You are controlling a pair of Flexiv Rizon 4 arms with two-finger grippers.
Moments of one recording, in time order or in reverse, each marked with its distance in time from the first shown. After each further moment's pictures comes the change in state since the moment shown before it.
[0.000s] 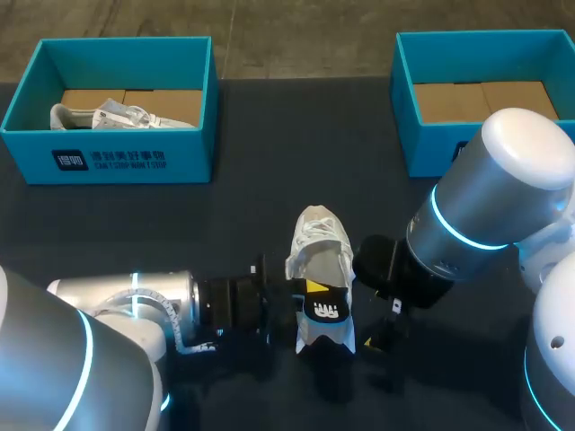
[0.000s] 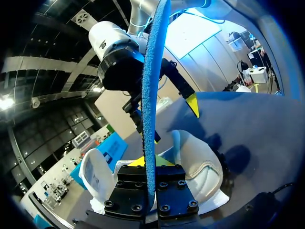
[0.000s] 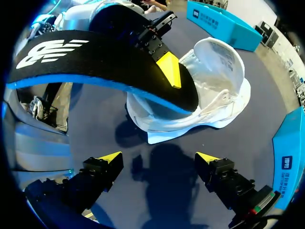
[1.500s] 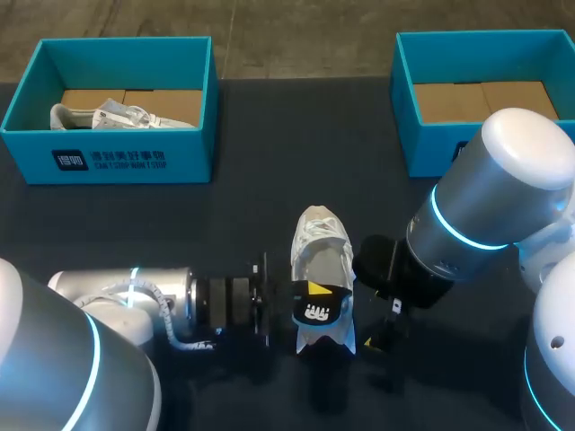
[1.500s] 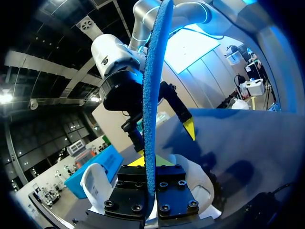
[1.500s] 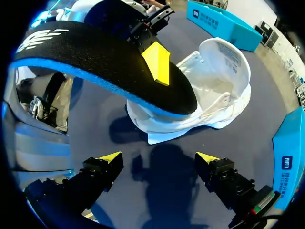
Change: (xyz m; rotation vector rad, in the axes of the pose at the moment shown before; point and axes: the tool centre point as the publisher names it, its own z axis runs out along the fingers) left arm 0.003 -0.029 -0.002 0.131 0.035 -0.037; right arm 0.000 0.000 0.000 0.000 0.000 0.000
